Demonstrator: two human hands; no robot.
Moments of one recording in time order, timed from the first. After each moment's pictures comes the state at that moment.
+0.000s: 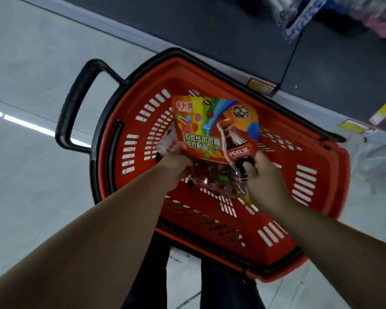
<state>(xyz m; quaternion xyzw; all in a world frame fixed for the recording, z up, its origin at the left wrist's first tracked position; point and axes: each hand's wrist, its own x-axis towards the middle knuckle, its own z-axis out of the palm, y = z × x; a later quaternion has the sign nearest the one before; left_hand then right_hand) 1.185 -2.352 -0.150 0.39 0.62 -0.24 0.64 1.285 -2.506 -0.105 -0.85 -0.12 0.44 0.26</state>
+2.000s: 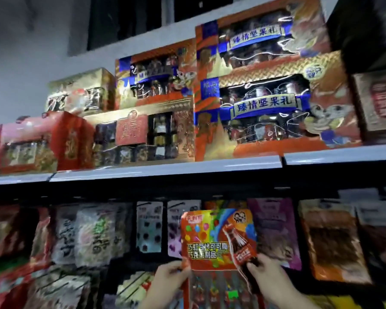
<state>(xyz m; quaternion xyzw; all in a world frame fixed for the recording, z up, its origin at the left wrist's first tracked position) 1.264 -2.200 0.778 0.77 0.17 0.32 0.52 1.397 -2.397 0.777 -0.76 -0.33 -0.01 0.55</state>
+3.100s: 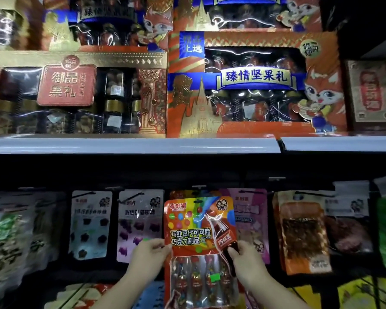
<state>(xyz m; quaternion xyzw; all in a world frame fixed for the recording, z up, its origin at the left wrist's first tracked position) 1.395 -2.121 0.785 0.80 0.11 0.30 0.51 1.483 -2.329 0.784 -0.82 -0.17 -0.05 0.54</state>
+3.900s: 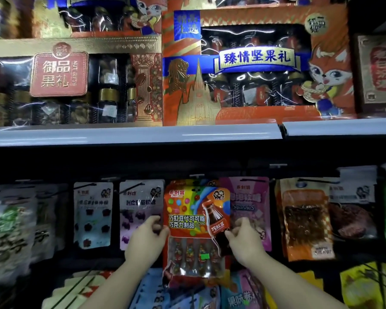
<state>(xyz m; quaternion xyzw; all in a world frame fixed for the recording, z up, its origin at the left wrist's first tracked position) 1.414 -2.112 0.785 0.85 0.18 0.38 0.30 1.503 -2.324 0.789 -0.84 -0.17 -0.11 0.50</state>
